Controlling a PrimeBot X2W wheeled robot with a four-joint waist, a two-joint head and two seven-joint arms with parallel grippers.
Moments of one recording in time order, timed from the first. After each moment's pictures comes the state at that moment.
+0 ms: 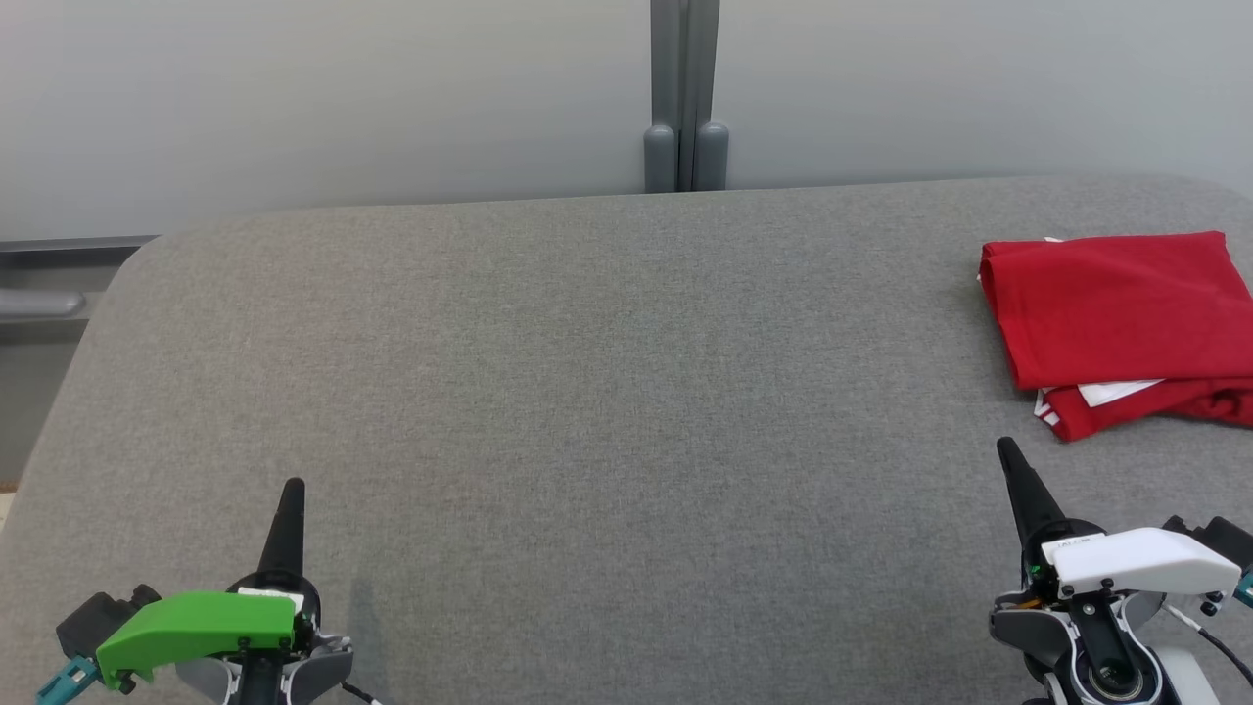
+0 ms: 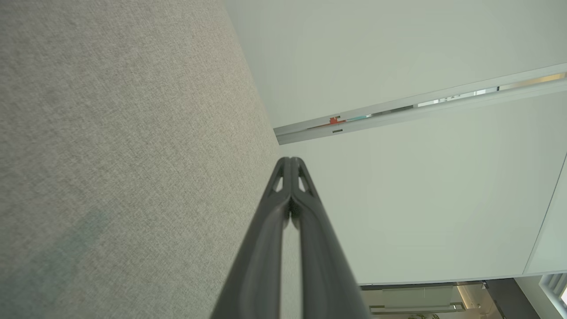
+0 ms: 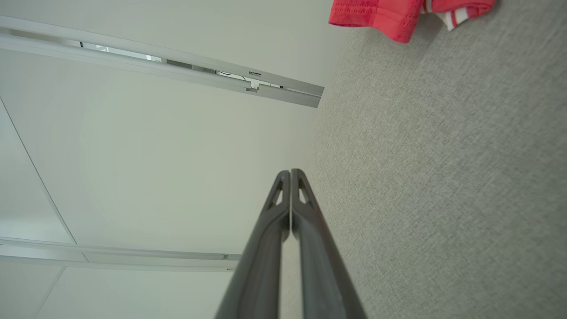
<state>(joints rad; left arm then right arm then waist) -0.07 0.06 0.02 0.26 -1.39 -0.08 0.03 -0.07 -0.06 -0.06 0.24 1.36 0.13 0.04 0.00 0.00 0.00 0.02</state>
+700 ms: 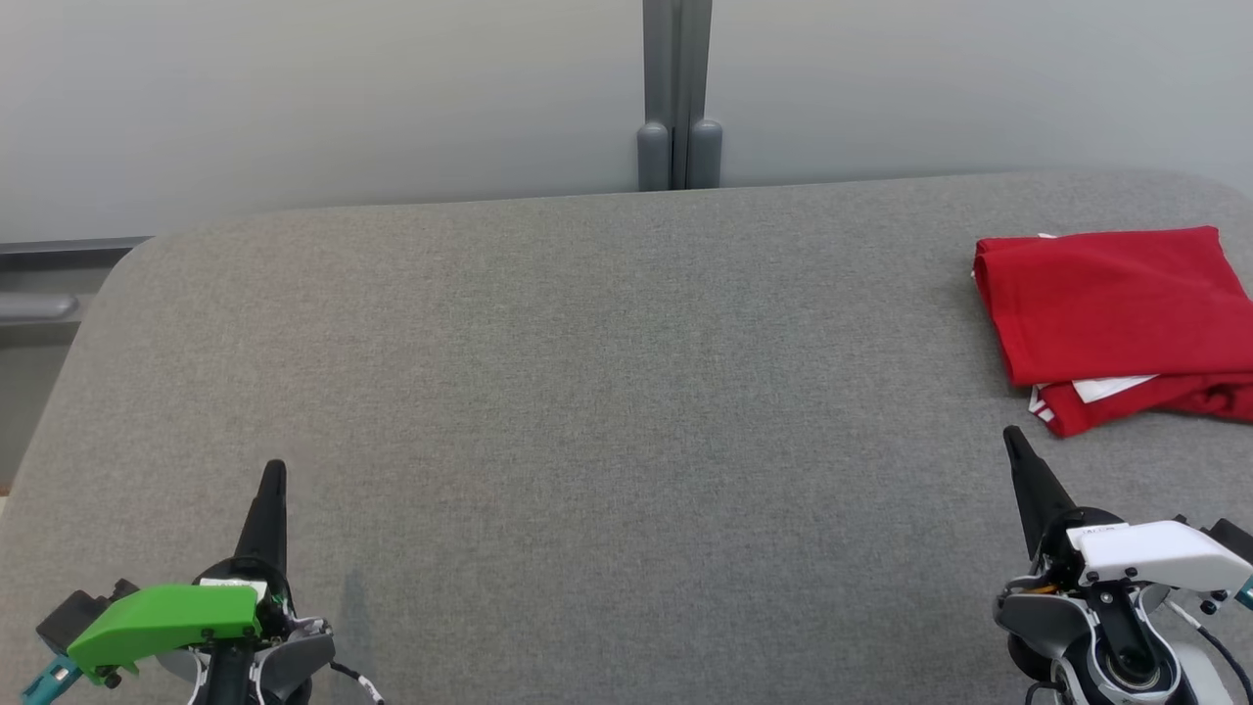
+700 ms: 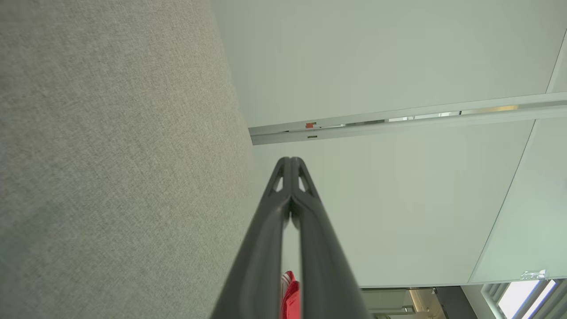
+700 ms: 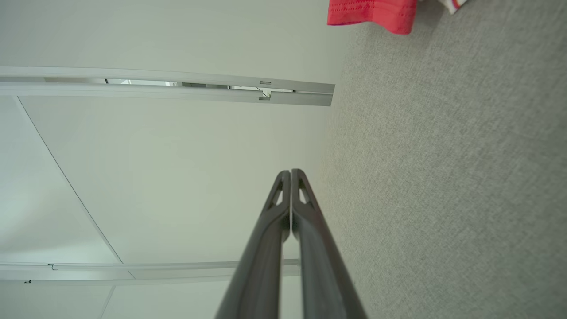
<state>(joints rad) -0.09 0.06 0.07 0.25 -1.53 -0.11 0.07 -0.09 -0.06 -0.08 0.24 1.52 0.13 0.08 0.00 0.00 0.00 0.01</state>
